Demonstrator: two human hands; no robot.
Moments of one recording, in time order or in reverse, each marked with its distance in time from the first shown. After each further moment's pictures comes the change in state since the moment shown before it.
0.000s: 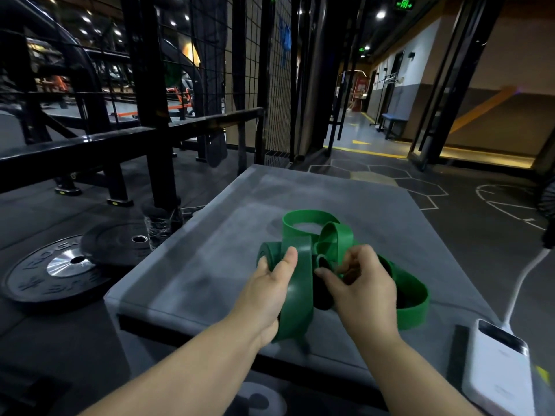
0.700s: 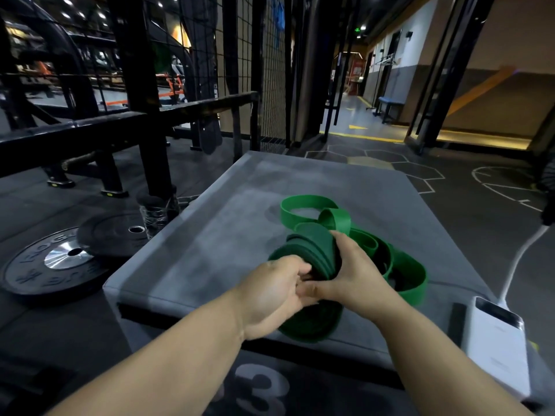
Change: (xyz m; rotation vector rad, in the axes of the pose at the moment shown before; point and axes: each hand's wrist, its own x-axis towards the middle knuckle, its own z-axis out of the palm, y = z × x) left_hand -0.020 0.013 -0.005 -0.025 -0.541 -0.184; right_hand 0.012 0.001 -0.008 0.136 -0.530 0.006
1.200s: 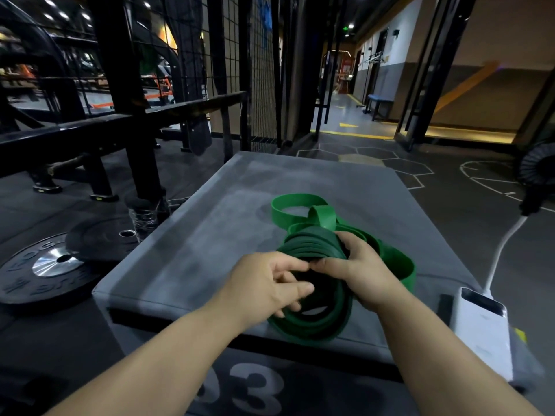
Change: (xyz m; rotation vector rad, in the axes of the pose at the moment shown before) left_hand -0.019 0.005 0.005 0.831 0.291 0.284; right_hand 0.002 0.014 -0.014 0.514 0.022 0.144
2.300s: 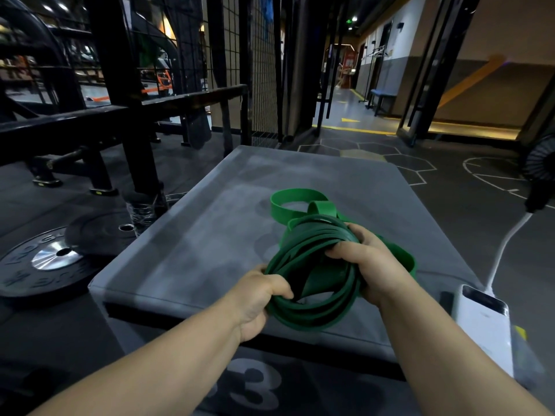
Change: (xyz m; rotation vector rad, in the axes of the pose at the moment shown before) left_hand 0.020 -0.040 0.021 -0.674 0.034 -0.468; right_hand 0.004 -0.004 -0.009 0.341 -0.019 0.100
